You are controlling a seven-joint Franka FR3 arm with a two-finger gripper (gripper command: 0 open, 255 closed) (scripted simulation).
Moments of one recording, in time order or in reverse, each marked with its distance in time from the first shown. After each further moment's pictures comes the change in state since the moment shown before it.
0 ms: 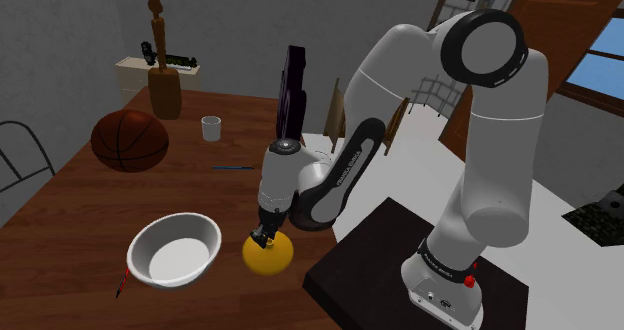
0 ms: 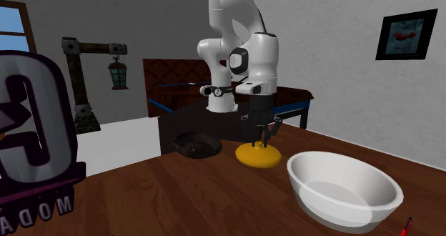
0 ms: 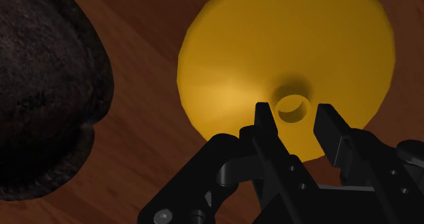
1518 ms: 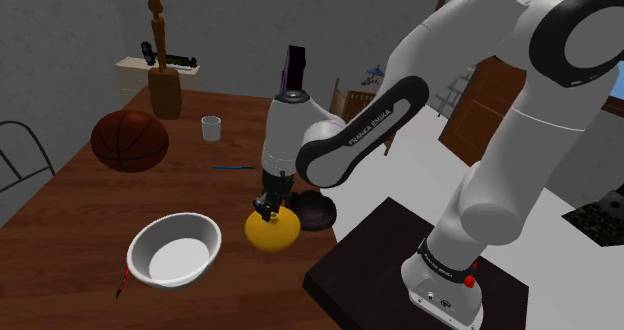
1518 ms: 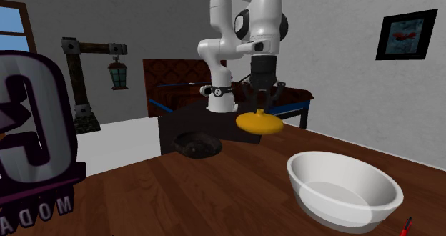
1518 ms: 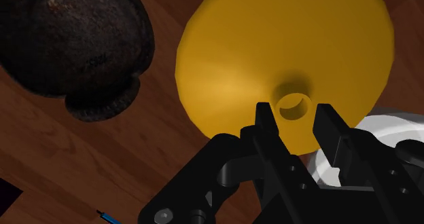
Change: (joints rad) arm -0.111 -0.324 0.168 -0.025 0.324 -0.271 -0.242
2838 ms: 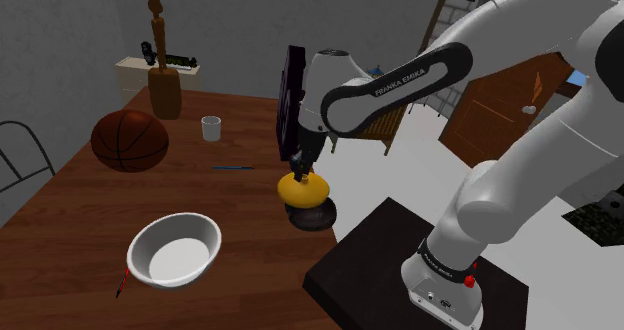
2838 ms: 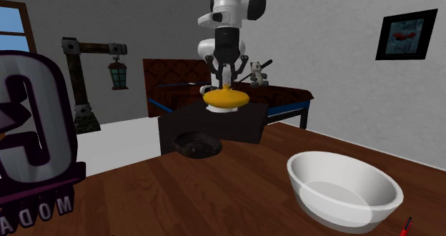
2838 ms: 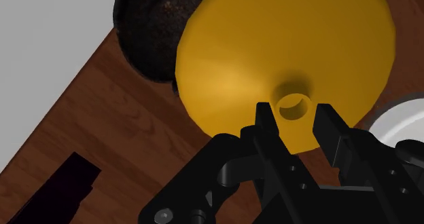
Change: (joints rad) arm -0.069 -0.305 -0.158 -0.084 0.158 -0.205 -0.352
